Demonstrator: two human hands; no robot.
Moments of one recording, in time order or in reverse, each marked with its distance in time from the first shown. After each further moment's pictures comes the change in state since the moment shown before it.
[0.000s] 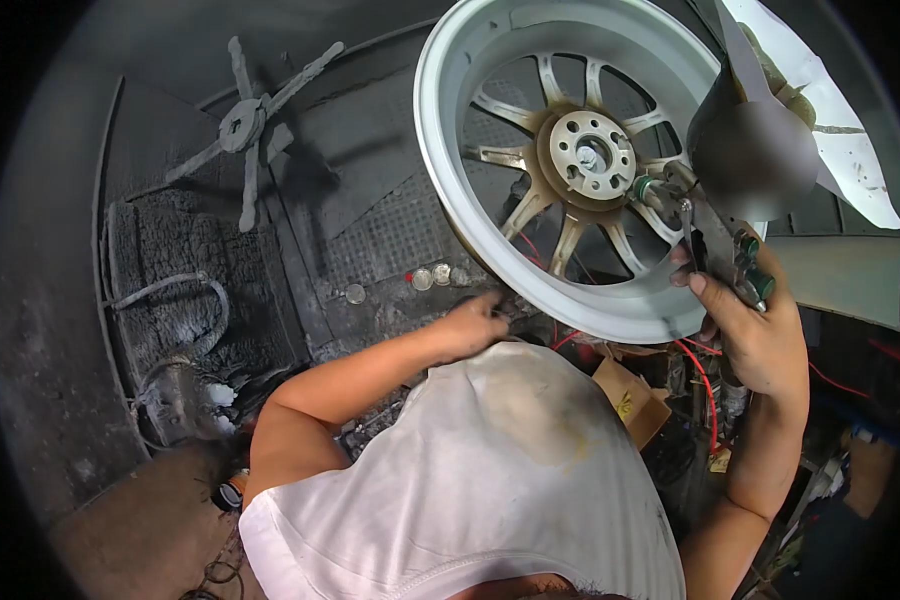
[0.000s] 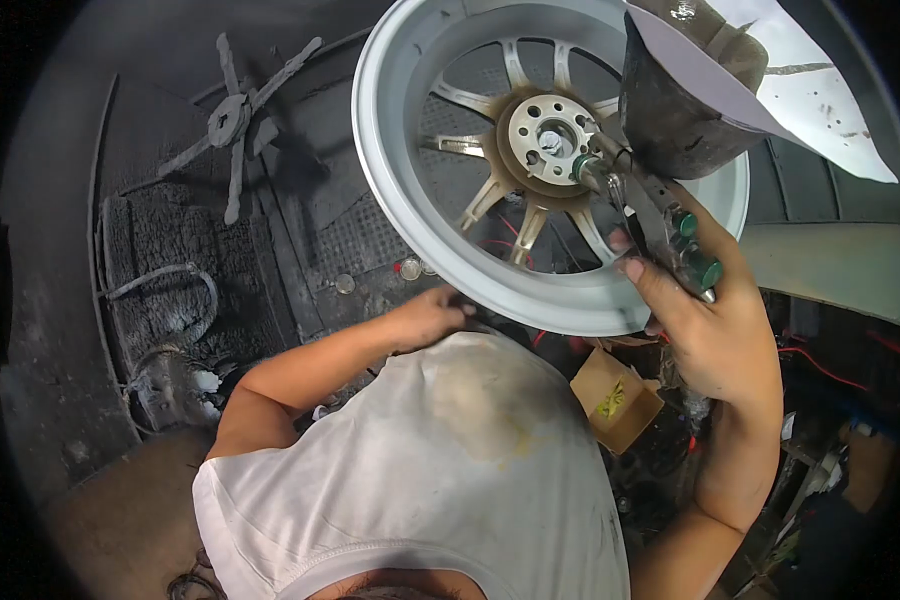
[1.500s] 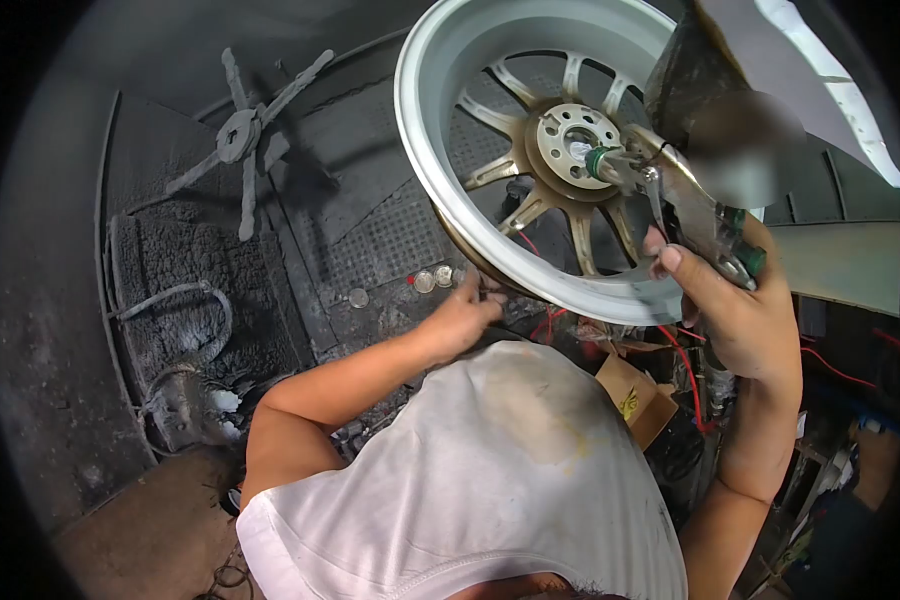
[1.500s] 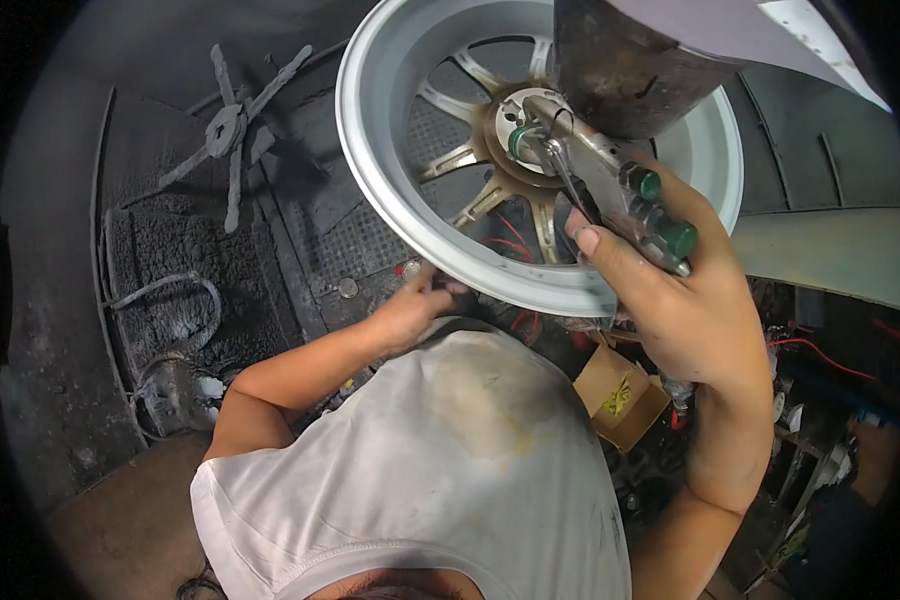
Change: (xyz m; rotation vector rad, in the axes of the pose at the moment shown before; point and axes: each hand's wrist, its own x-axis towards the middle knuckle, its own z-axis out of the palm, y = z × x) left_hand -0.019 0.063 0.000 -0.383 0.276 0.018; right_hand 0.008 -0.009 0.010 0.087 0.020 -0.110
